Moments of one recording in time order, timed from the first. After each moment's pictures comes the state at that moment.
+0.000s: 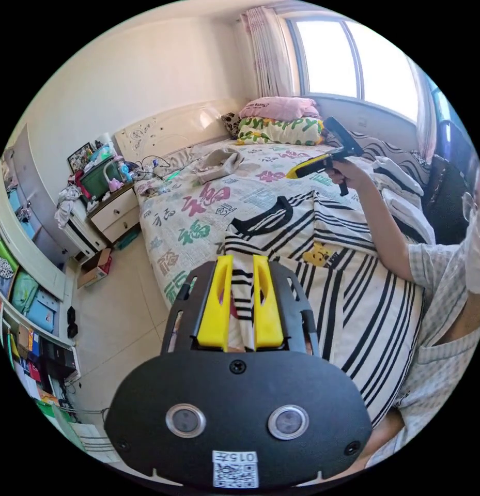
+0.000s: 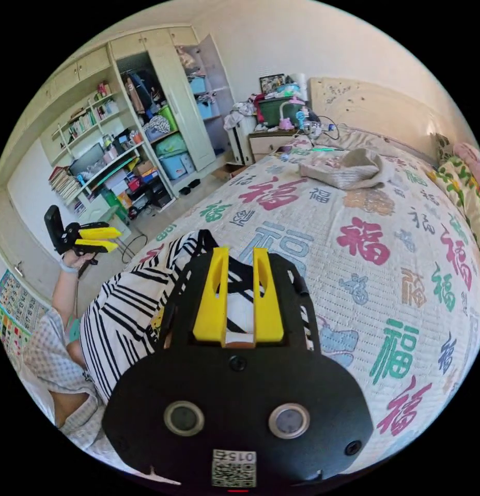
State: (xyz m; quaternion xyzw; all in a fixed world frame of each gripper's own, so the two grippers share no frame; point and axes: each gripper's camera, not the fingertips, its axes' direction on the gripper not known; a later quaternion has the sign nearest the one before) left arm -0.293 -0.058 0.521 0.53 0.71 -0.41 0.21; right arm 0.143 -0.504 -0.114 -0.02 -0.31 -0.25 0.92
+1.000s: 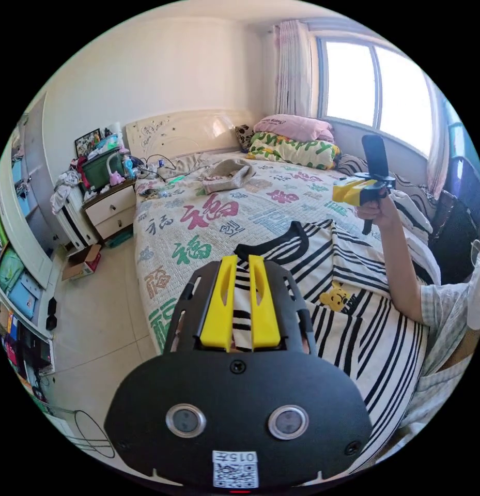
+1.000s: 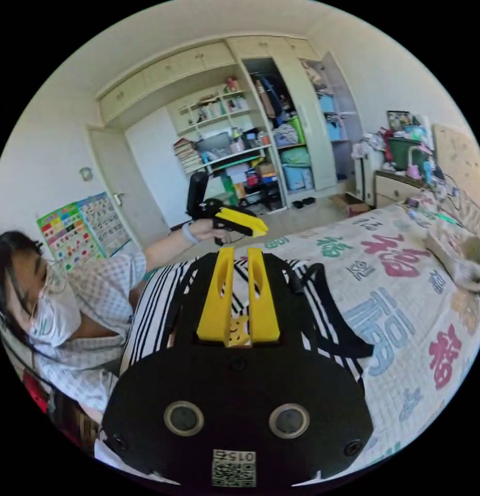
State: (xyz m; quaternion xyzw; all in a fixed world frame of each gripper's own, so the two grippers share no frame) left arm -0.334 -0.122 0.522 0.51 0.72 -0.45 0.15; right arm 0.058 -0.432 -0.189 -0.03 -0.56 -0.51 0.65
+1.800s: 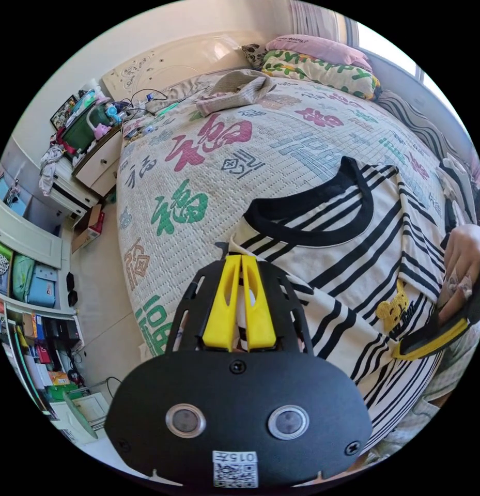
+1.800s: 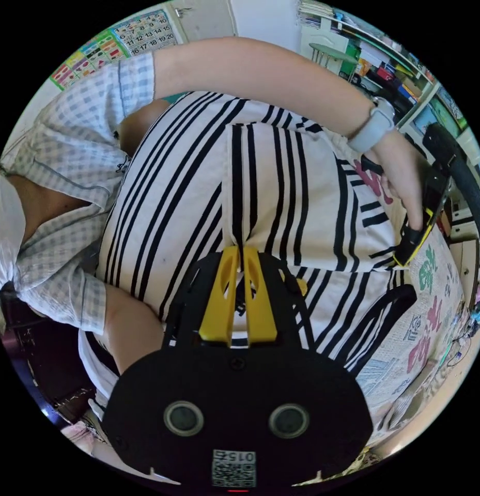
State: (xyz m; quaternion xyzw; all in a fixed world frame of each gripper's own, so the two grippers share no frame) left arm -0.407 -0.237 0.449 0.44 0.79 -0.29 0.30; right arm -0.042 -0.270 -0.183 -0.21 -0.30 -0.81 0.45
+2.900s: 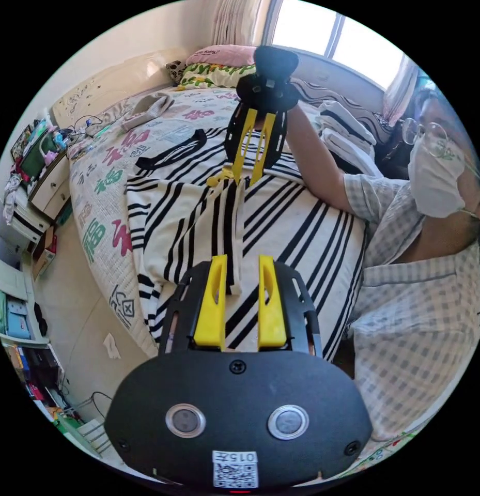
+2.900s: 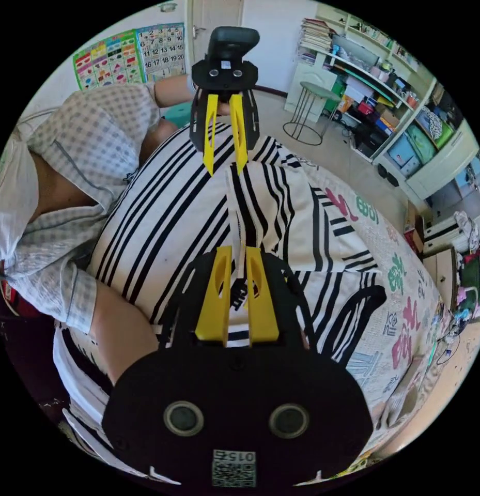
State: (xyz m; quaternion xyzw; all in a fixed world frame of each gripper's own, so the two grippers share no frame) left arm -0.275 0.012 0.416 0.58 0.76 -0.21 0.21; right arm 0.010 -0.278 -0.196 -0.11 -0.32 -0.82 0.46
